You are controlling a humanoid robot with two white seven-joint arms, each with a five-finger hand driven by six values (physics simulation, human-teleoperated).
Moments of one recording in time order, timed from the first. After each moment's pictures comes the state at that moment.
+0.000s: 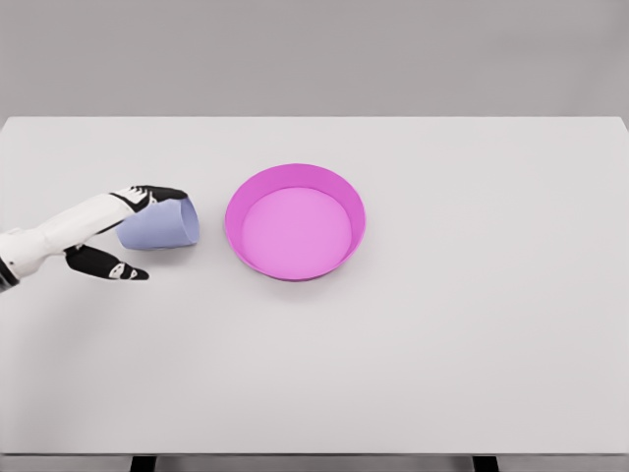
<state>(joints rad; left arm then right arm) -0.17 0.74 -0.17 -1.56 -0.04 -0.52 -0.56 0.01 0.00 -0.07 -0.01 0.08 -0.06 0.08</state>
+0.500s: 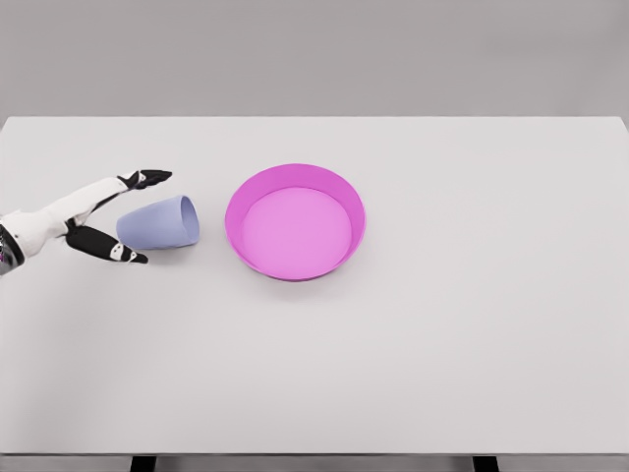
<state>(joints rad) -0.22 0.73 -0.19 -1.64 0.04 -0.01 -0.59 0.01 0.00 -0.07 -0.01 0.08 -0.06 0.08</state>
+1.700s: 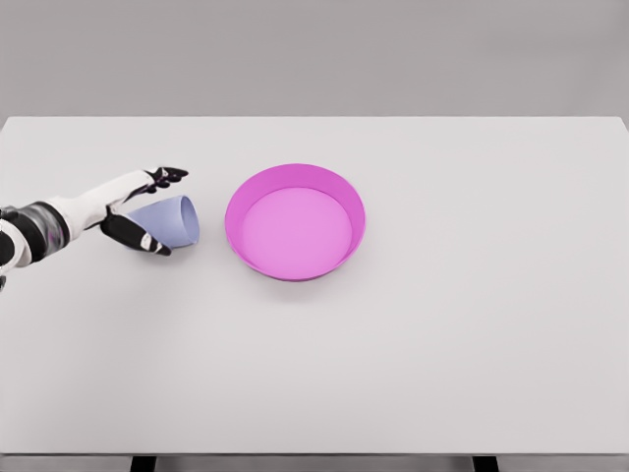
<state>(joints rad) -0.33 0.64 -0.29 -1.74 -0.13 0.43 -0.61 0.01 0.00 -0.07 -0.01 0.08 -0.06 0.08</state>
